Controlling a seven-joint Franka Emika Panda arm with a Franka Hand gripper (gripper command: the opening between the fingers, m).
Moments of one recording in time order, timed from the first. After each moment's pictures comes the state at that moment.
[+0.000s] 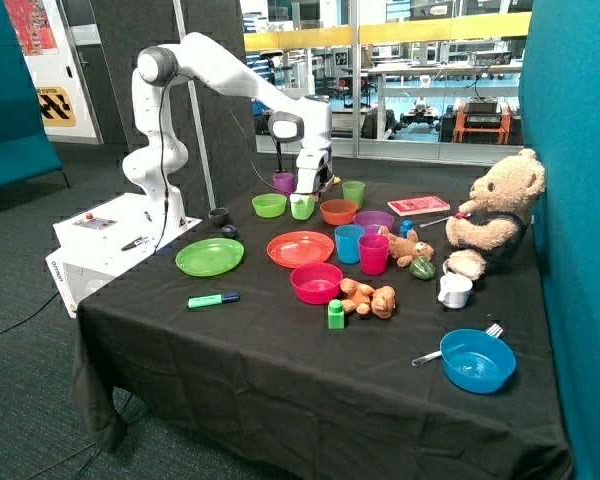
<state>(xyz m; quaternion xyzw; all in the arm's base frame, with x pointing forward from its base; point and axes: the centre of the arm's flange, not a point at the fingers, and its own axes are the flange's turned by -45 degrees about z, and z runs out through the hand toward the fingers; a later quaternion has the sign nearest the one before) 0.574 0.064 0.357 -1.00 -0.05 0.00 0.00</state>
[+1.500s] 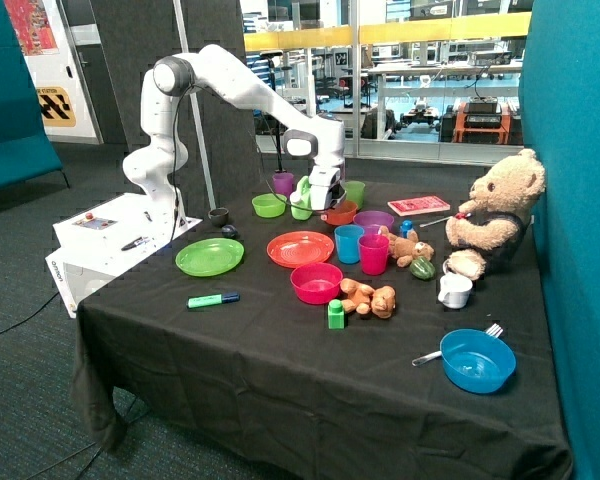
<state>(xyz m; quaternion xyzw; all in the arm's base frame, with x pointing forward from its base) 0.607 0.074 0.310 -1.00 -0.03 0.00 0.00</state>
